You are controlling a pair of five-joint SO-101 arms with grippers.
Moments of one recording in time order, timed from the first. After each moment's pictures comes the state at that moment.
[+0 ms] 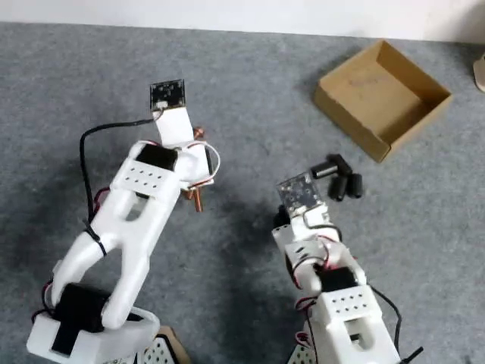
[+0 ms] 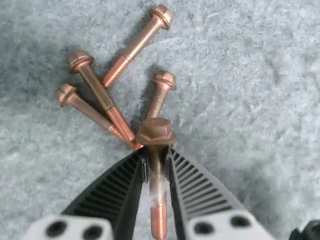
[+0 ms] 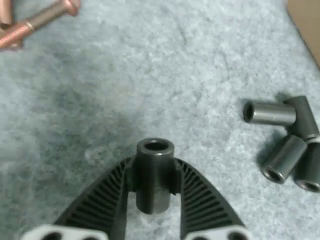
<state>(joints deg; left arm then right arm) 10.2 -11.3 28.6 52.9 30.6 -18.6 -63.7 88.4 22.2 16.7</state>
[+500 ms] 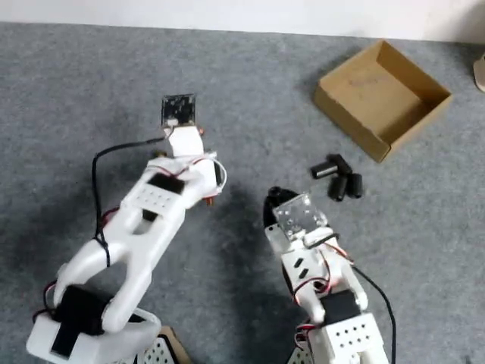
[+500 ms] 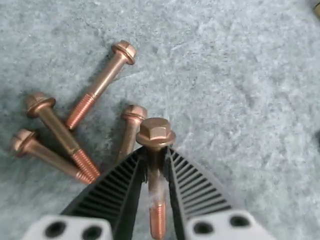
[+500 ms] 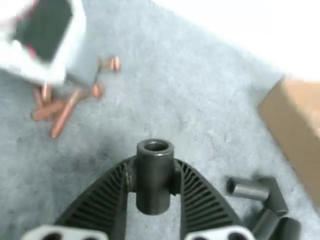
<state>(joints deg) 12.9 -13.1 46.5 22.5 27.4 -21.6 -92.6 96.0 24.6 19.7</state>
